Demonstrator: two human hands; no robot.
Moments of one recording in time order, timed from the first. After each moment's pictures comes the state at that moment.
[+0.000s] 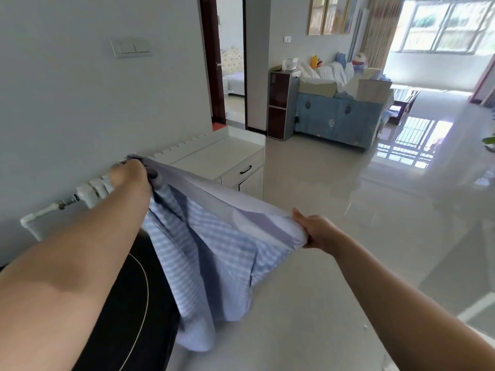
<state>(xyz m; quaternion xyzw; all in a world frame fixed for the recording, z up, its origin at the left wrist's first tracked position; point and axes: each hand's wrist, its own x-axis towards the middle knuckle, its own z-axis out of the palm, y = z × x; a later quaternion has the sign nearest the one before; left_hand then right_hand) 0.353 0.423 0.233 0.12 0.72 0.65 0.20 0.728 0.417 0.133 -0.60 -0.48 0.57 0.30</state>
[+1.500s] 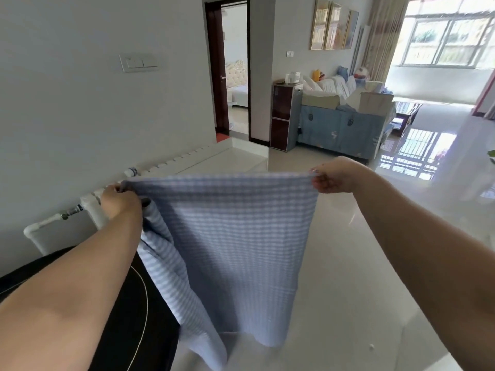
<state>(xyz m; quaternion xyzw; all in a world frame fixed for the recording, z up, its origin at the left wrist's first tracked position) 0.330 0.401 0.205 0.20 0.79 0.57 0.07 0.745 0.495 0.270 -0.62 -0.50 0.52 0.29</state>
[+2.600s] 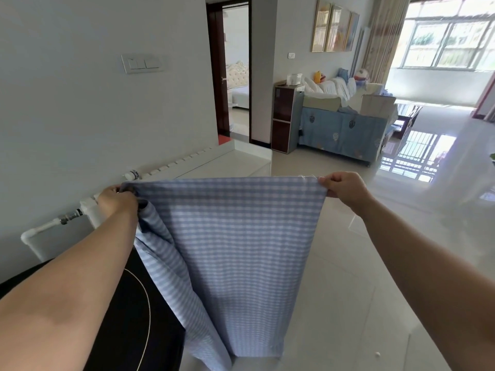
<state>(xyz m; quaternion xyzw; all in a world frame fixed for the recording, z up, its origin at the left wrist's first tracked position) 0.296 0.428 0.208 0.18 0.81 0.55 0.10 0.744 0.516 0.214 -0.53 -0.61 0.38 0.45</state>
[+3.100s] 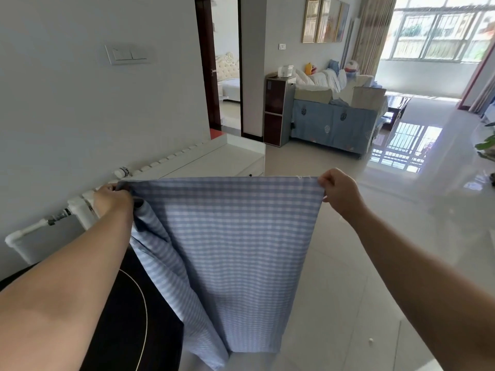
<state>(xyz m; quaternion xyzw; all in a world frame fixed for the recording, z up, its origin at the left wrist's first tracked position) 0.280 0.444 0.193 0.21 0.82 0.52 0.11 0.734 0.502 0.193 -0.58 -0.65 0.22 0.44</state>
